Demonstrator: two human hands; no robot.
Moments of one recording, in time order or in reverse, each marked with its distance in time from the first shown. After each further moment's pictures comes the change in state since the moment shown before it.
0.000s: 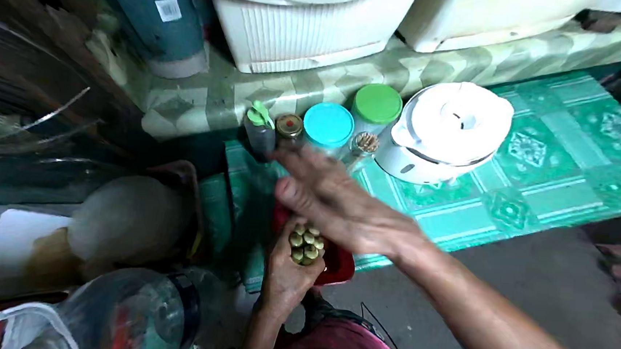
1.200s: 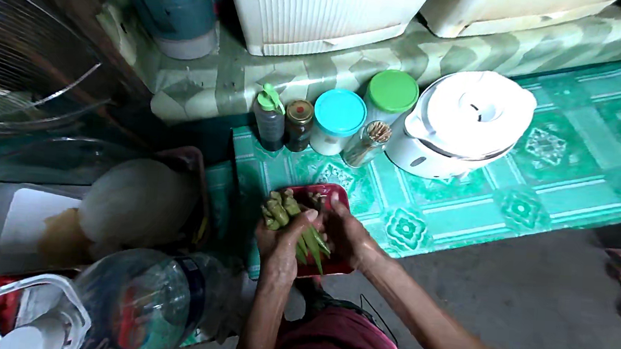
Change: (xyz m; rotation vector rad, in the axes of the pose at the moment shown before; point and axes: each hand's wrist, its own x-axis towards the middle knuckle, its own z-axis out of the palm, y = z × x) left_hand 0.014 0.012 -0.002 -0.701 0.170 -0.415; right_hand -0.053 0.066 0.093 1.206 0.116 0.885
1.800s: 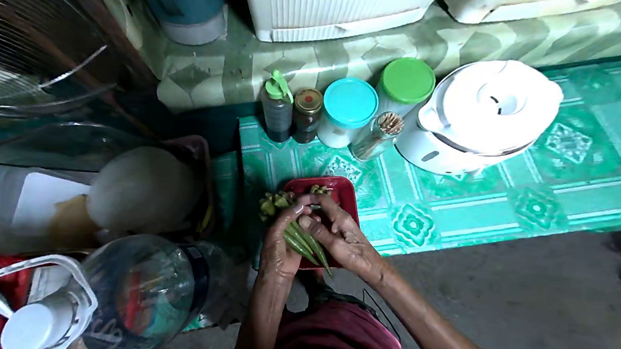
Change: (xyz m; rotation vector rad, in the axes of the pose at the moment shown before) left_hand 0.002 -0.013 -0.012 -0.367 -0.008 -0.218; right_hand -0.015 0.009 0.009 -0.523 -0.161 -0.707
